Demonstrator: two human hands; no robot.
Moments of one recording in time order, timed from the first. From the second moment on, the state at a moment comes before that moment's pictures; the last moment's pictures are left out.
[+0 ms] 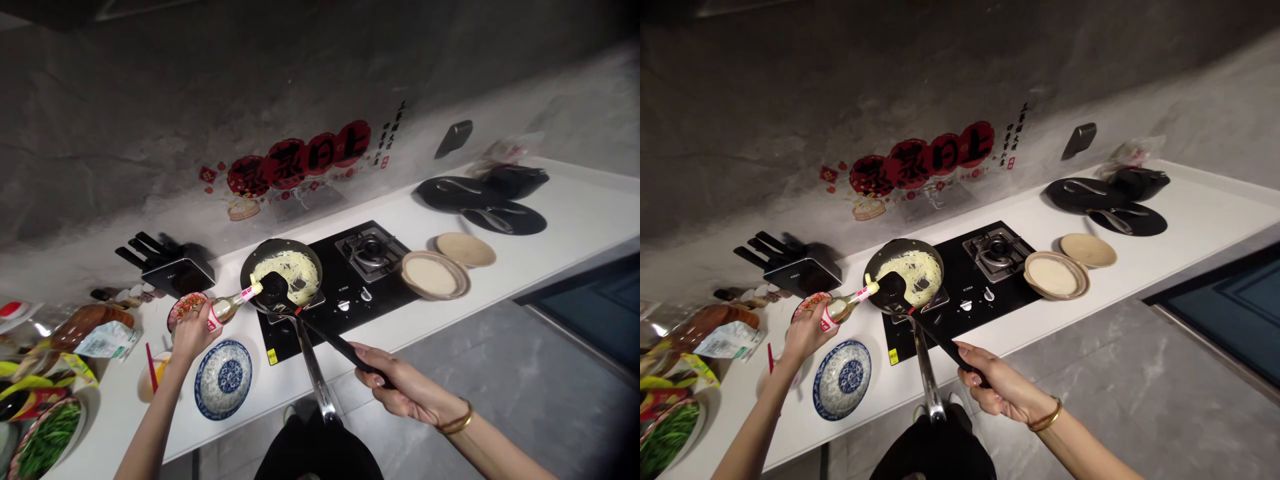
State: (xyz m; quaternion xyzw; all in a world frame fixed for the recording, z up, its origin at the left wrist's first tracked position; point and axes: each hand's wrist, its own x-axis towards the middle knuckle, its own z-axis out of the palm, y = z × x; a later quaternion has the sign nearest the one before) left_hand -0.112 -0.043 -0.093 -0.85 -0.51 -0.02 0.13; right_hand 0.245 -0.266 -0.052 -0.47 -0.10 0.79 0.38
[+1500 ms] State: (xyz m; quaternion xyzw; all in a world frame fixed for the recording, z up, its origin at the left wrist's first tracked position) left_hand -0.108 -0.046 -0.091 -0.85 -0.50 -0.02 0.13; right_hand 0.249 -0.270 -0.051 -0.47 -0.12 0.79 0.38
